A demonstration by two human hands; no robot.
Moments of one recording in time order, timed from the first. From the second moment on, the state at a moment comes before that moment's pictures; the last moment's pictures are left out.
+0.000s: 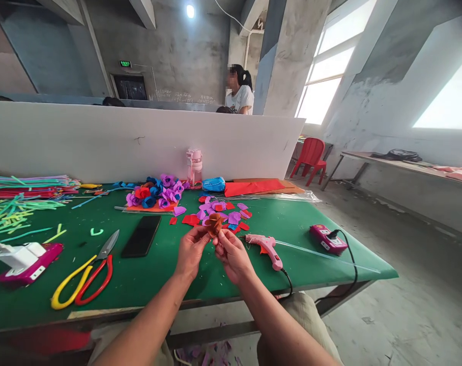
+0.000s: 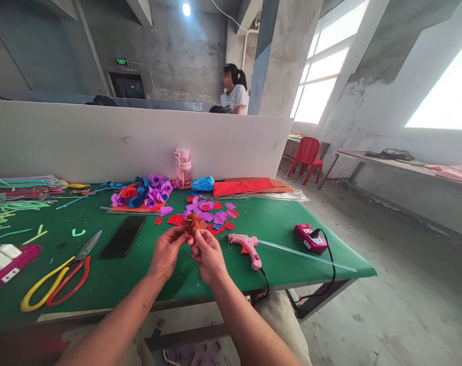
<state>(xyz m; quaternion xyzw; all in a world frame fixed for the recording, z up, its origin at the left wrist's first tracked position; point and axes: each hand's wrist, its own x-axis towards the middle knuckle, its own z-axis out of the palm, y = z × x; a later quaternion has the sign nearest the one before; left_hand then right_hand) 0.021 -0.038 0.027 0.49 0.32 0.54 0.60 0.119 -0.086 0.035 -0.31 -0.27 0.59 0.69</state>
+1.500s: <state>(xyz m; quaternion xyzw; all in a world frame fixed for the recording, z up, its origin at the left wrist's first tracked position) 0.014 -0.035 0.031 0.55 0.36 0.47 0.59 0.132 -0.084 0.029 -0.27 -0.23 0.64 0.69</state>
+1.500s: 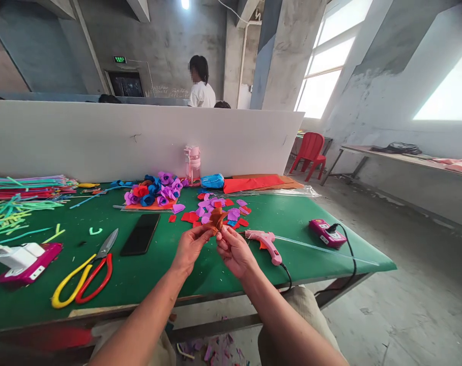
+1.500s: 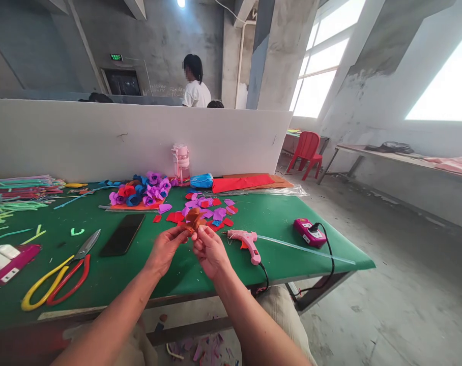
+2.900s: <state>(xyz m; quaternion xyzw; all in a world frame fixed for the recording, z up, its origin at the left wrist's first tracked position) 0.010 -0.033 0.035 0.53 0.30 0.46 0.65 0.128 -0.087 0.030 -0.27 -0.25 0.64 0.67</state>
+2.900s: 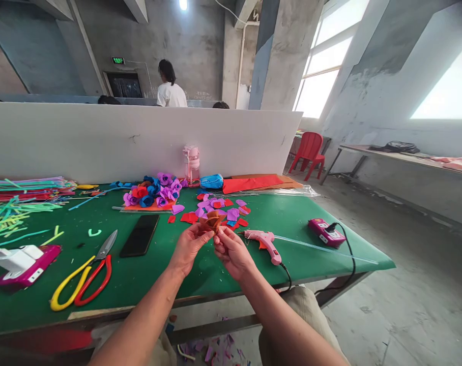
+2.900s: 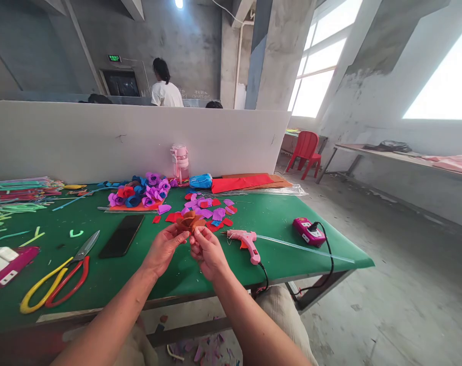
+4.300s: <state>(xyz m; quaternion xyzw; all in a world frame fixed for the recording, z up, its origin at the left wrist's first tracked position) -0.015 -0.032 0.052 0.83 0.26 0.47 -0.09 0.129 -0.092 0.032 -0.33 -0.27 0.63 0.65</state>
